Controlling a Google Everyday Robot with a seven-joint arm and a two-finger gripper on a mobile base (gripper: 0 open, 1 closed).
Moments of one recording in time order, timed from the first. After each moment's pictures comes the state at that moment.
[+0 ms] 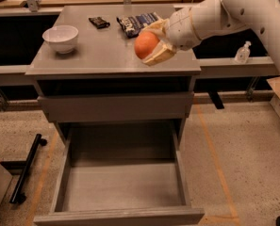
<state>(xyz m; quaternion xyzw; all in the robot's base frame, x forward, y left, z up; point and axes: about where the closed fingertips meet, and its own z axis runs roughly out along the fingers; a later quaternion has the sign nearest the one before) 0.656 -0.029 0.933 -0.72 0.51 0.14 0.45</state>
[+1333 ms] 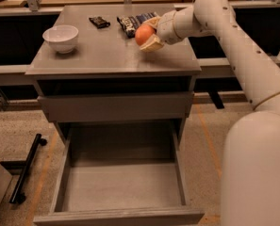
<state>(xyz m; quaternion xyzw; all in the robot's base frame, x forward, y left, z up) 0.816 -0.033 0.889 -0.66 0.56 0.04 0.50</state>
